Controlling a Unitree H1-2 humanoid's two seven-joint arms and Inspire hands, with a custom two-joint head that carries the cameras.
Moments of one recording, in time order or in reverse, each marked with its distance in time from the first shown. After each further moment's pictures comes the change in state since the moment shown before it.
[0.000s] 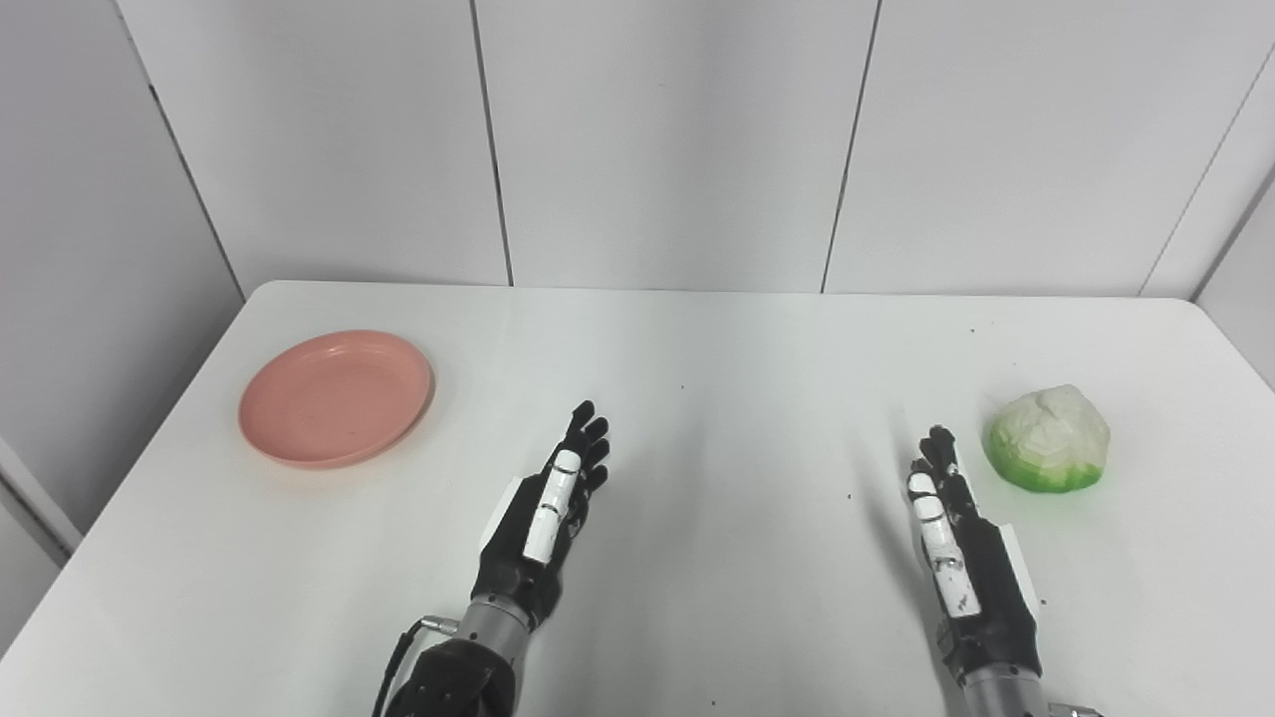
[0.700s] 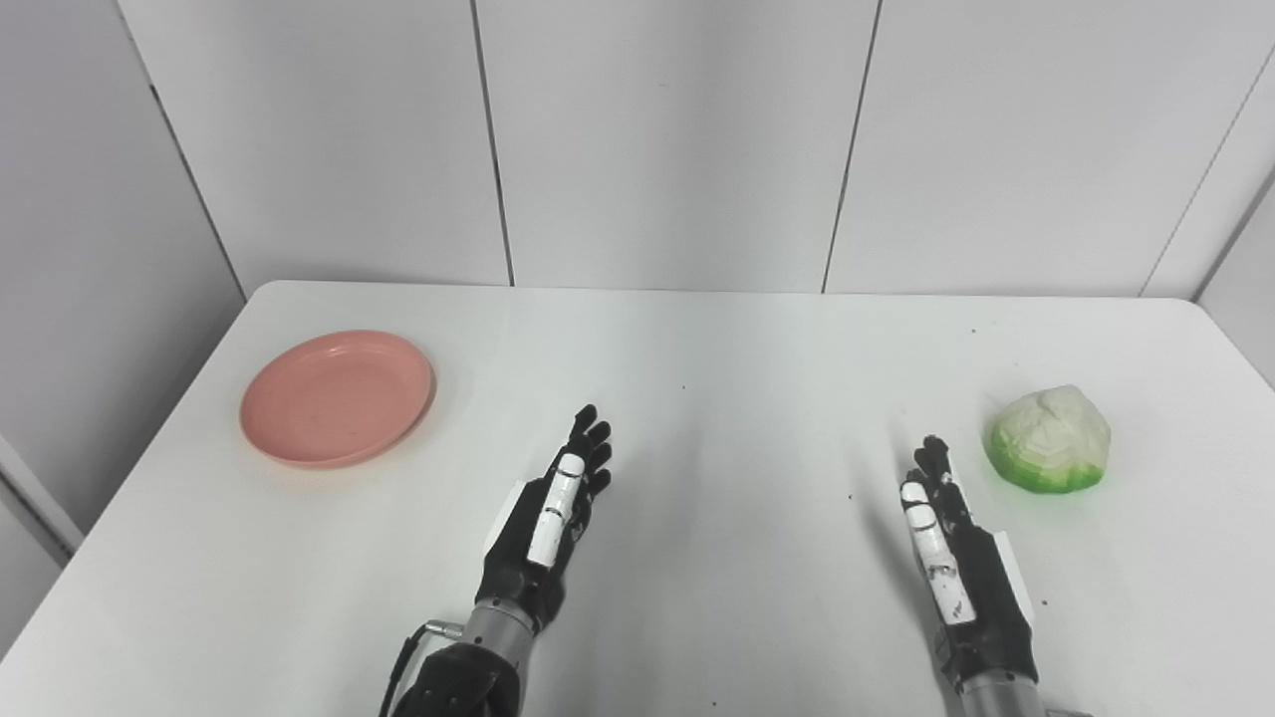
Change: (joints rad) left arm 0.003 -0.018 0.016 0.043 0.002 -0.067 0.001; right arm 0.013 -0.006 0.004 0.019 -0.022 -0.008 0.000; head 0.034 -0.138
